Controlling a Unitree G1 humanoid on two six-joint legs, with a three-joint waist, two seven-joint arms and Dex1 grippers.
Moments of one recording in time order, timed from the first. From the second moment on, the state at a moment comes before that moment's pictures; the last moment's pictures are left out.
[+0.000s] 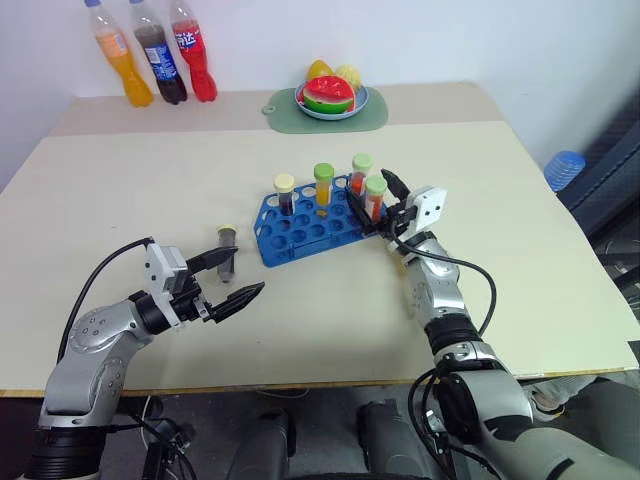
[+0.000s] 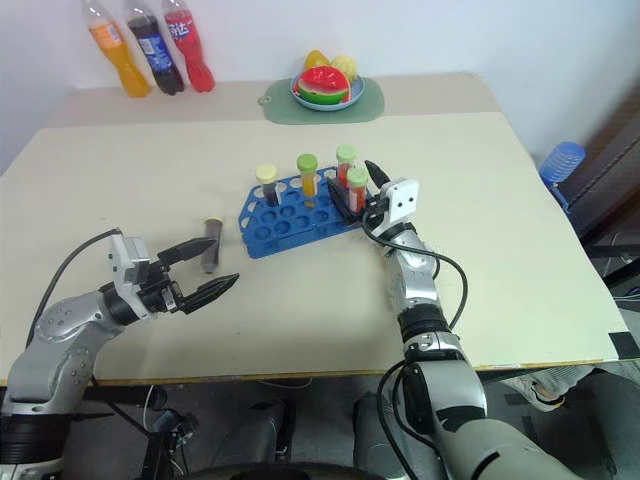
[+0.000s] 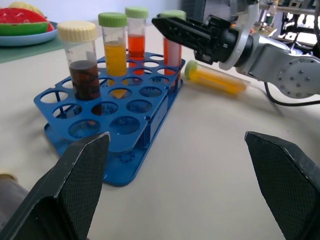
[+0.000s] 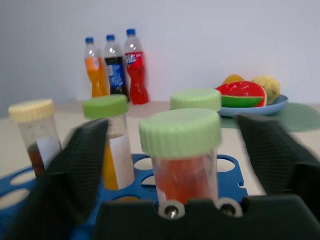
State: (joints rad) left arm -0.02 0.58 0.18 -0.22 -0.56 0.21 -0.94; right arm -0.65 -0.13 -0.08 0.66 0.20 -0.41 0.60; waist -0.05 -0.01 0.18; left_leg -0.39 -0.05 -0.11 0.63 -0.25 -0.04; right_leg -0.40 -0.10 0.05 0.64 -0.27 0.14
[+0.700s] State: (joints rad) left arm -0.07 0.54 0.10 -0.16 -0.50 0.16 -0.97; right arm -0.86 -0.63 -0.07 0.02 0.38 1.49 0.55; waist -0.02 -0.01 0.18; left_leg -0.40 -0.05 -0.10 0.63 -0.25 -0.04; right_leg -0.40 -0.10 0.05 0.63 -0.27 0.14
